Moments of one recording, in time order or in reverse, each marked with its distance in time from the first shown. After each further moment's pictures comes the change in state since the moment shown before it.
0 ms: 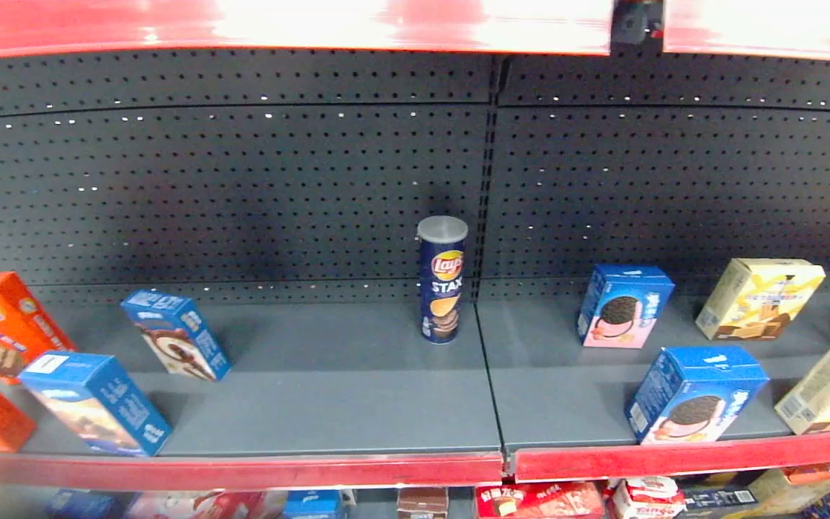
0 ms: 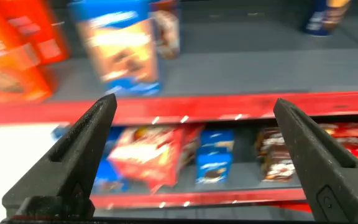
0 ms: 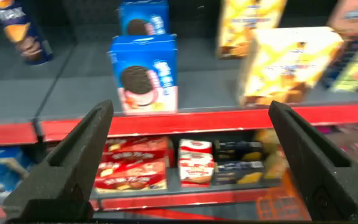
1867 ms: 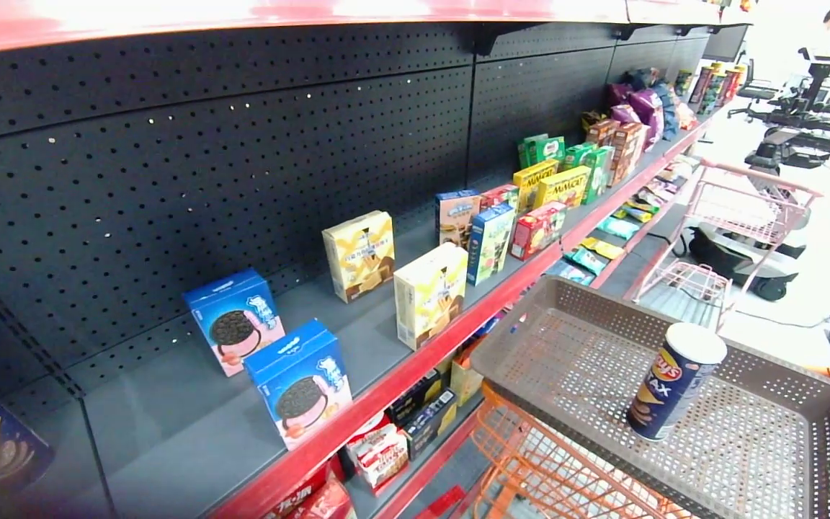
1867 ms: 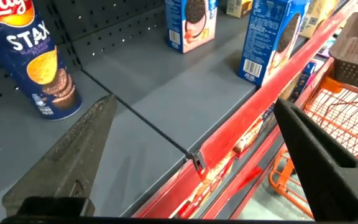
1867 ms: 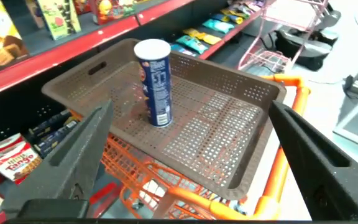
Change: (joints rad) left arm 0.000 0.000 0.000 0.000 0.000 0.000; right arm -0.005 -0.035 0.022 -0.001 -0.064 -0.014
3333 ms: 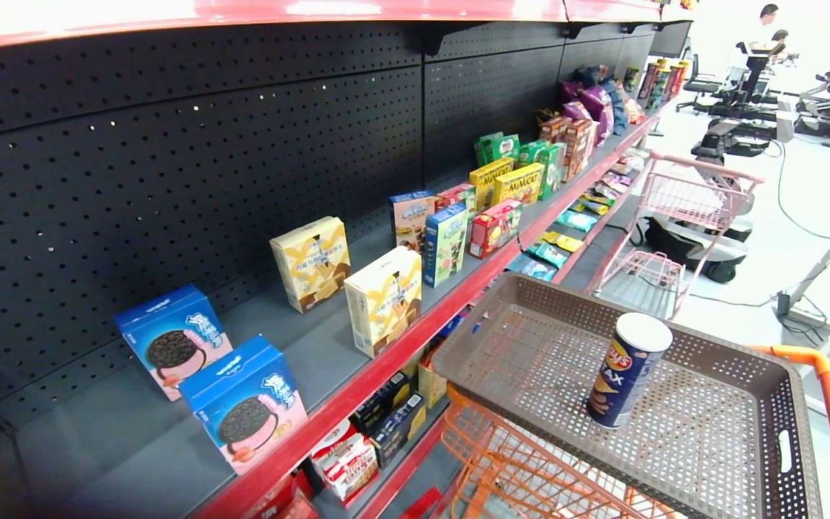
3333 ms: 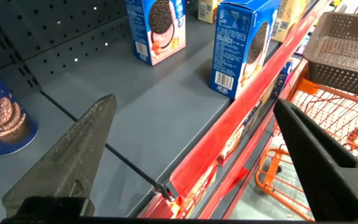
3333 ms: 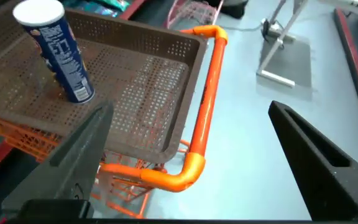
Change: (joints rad) left arm 0.000 0.000 0.000 0.000 0.000 0.000; right arm -0.045 0.240 -0.024 -0.021 -0.200 -0.012
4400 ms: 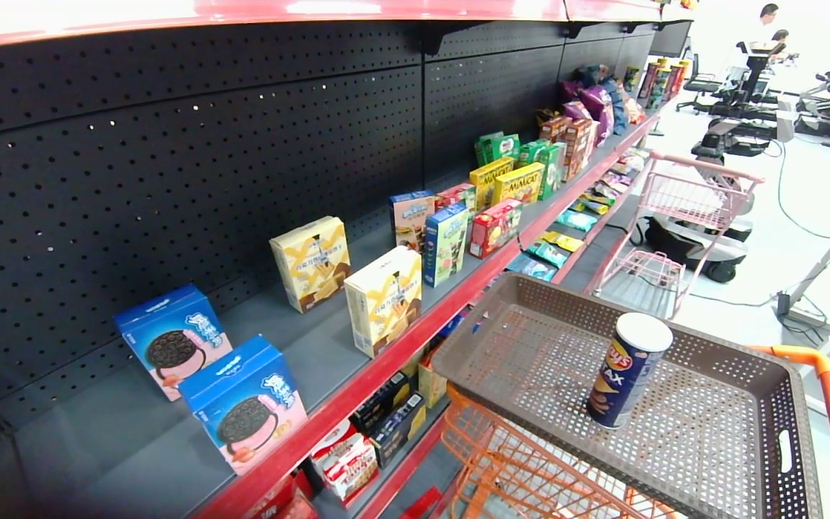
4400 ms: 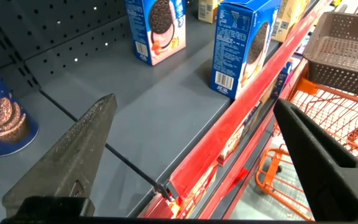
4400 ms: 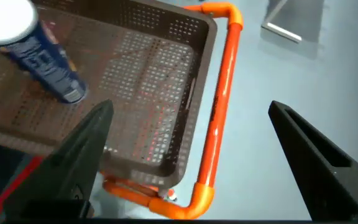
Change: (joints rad) left arm 0.001 0.000 0.000 0.000 0.000 0.000; right arm -0.035 0.647 -0.267 -0.122 -0.024 0.022
